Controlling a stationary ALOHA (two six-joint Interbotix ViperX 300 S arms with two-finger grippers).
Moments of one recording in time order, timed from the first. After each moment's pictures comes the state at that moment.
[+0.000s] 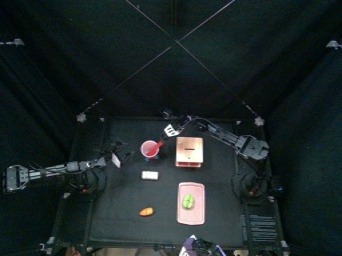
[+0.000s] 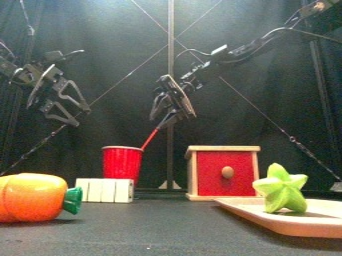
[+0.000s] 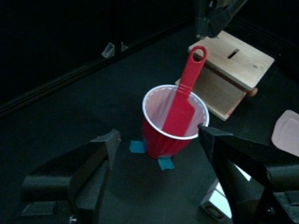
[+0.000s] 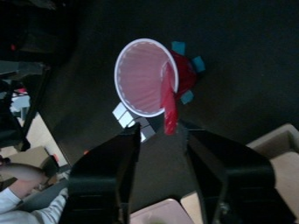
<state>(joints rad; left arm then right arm) 0.35 -0.81 1.23 1.75 0.25 -2.03 -0.63 0.34 -0.23 0.60 1.00 0.04</state>
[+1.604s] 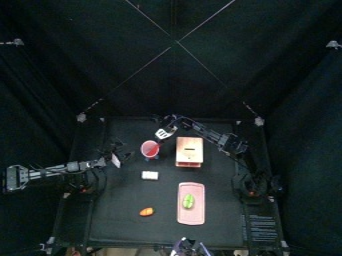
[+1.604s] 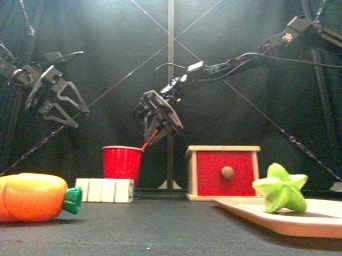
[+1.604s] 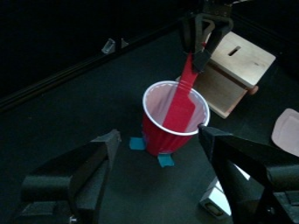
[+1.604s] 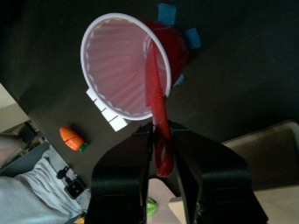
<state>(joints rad) 0.35 -0.81 1.24 1.74 0.25 -2.03 -0.59 0.61 -0.57 0.51 1.32 0.12</state>
